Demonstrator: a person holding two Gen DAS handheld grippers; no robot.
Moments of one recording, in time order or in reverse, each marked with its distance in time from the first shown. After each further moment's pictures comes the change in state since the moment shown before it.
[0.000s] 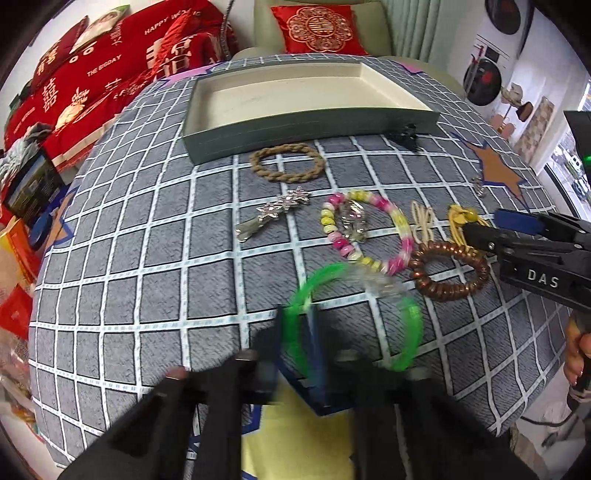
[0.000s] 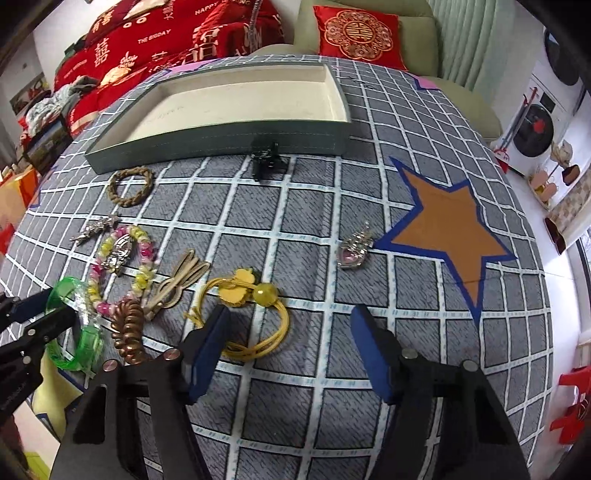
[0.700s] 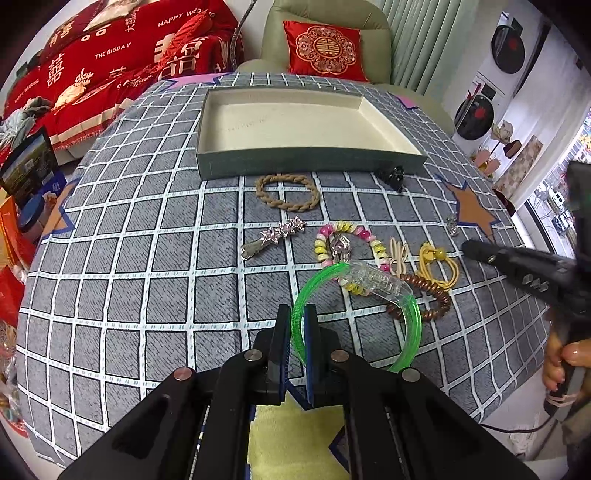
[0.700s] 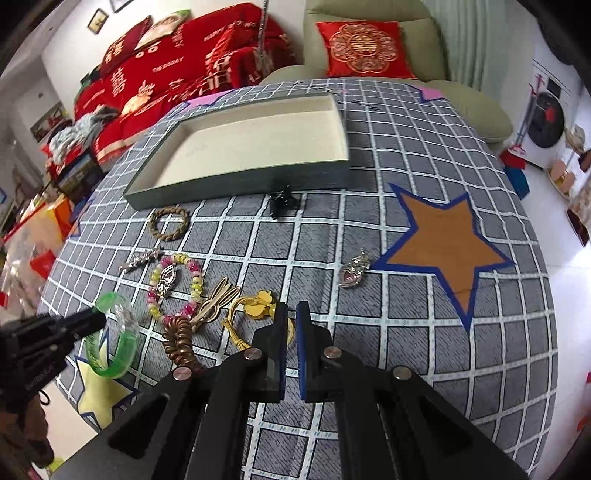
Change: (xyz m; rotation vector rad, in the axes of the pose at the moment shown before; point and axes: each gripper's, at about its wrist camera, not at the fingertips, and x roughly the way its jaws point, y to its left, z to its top) left arm -0.029 0.020 0.006 -0.105 -0.049 -0.121; right arm -0.030 -0.017 0.008 0.041 -0.042 0.143
